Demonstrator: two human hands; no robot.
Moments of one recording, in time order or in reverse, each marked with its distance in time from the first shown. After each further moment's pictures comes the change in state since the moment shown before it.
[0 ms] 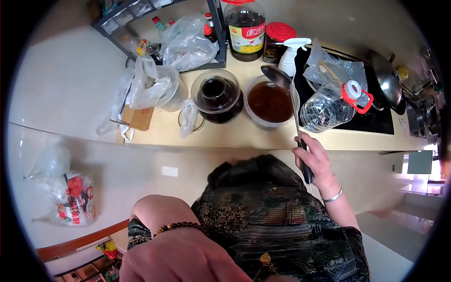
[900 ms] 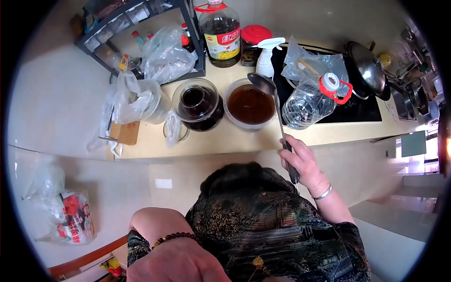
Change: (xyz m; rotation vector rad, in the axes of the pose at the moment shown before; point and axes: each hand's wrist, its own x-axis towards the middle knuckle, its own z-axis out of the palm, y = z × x) left_hand -0.006 -0.018 0.003 -0.035 -0.062 0.134; right_hand -0.014 -0.001 -0.008 -0.070 -0.048 0.032
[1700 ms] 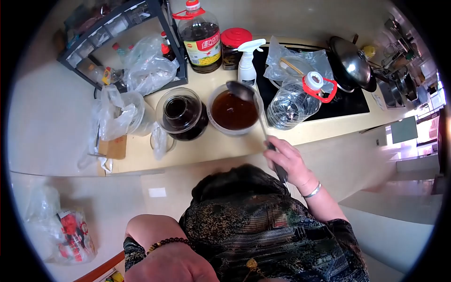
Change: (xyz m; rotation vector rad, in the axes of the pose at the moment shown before) left_hand 0.021 -0.010 -0.024 -0.143 -0.165 -0.023; right_hand 0.000 0.005 0.005 0.067 -0.036 0.054
